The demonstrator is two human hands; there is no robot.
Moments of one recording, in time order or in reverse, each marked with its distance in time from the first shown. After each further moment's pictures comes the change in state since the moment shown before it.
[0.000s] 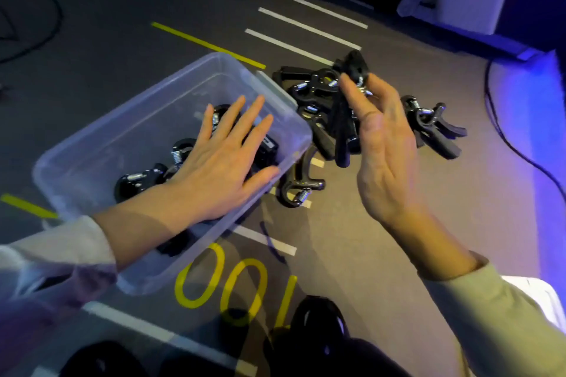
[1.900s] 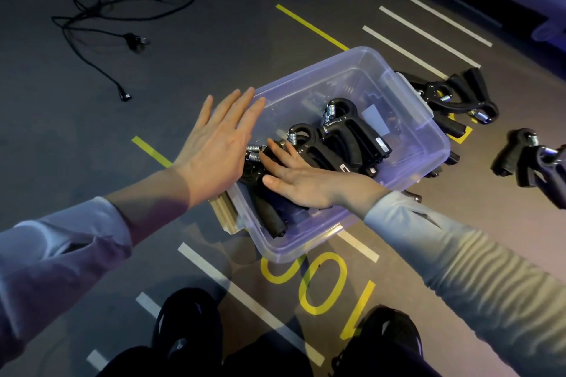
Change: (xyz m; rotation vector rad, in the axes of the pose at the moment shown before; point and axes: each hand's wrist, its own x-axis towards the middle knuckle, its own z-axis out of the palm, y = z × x) left_hand -0.118 -0.127 -0.010 -0.006 0.012 -0.345; right_hand 0.005 -0.064 0.217 -0.291 -1.419 -0.034
